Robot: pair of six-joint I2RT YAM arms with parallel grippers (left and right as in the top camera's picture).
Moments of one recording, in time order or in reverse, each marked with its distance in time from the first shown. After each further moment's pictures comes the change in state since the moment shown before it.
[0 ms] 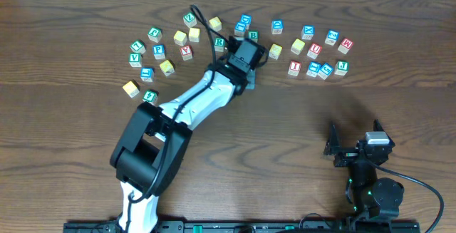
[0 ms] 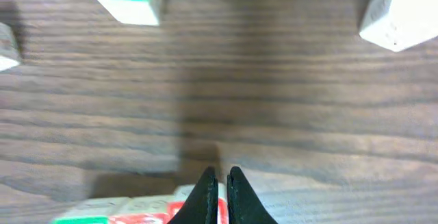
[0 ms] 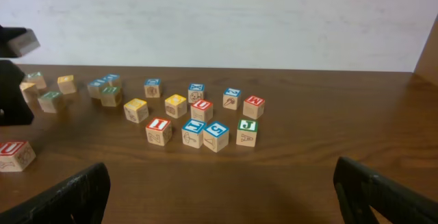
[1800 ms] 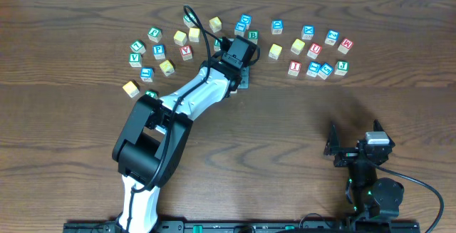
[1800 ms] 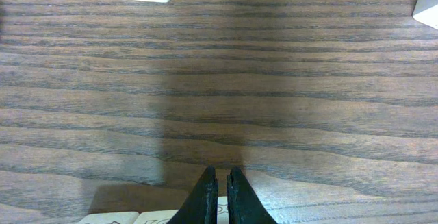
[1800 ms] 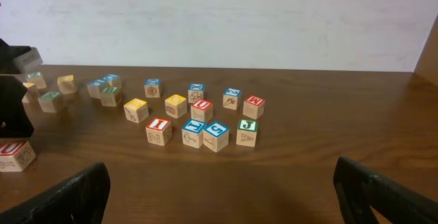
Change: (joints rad) left arm 0.042 0.048 0.000 0.000 0.057 0.023; right arm 0.000 0.000 0.000 0.000 0.000 0.000
